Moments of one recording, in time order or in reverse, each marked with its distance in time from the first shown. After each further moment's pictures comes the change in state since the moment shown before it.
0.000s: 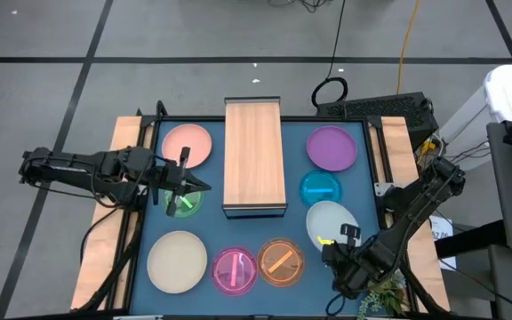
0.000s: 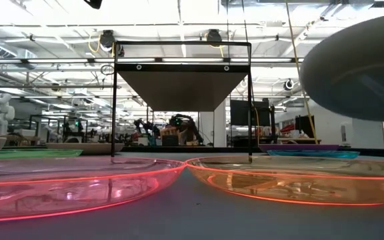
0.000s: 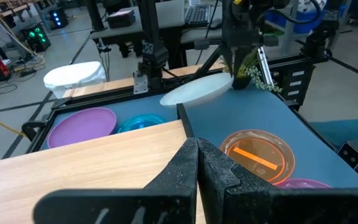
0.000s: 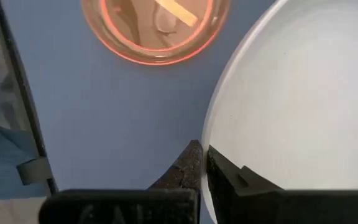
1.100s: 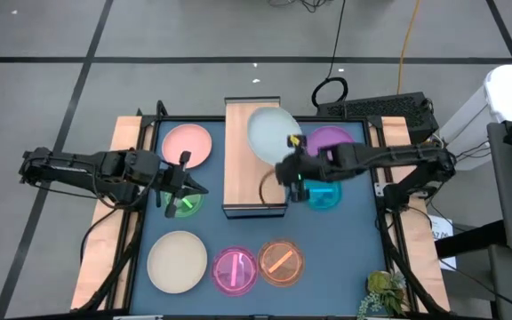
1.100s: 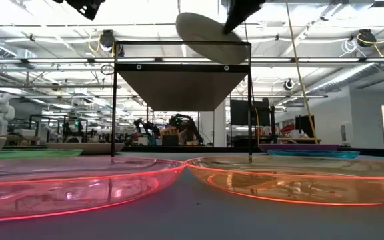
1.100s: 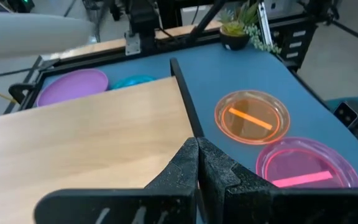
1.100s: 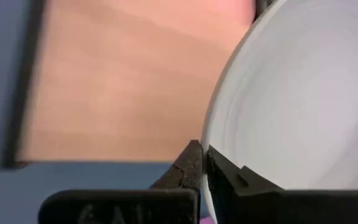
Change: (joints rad) left arm 0.000 0.000 0.000 -0.157 0.000 -0.006; right arm -0.732 -0.001 0.280 0.196 0.202 -1.331
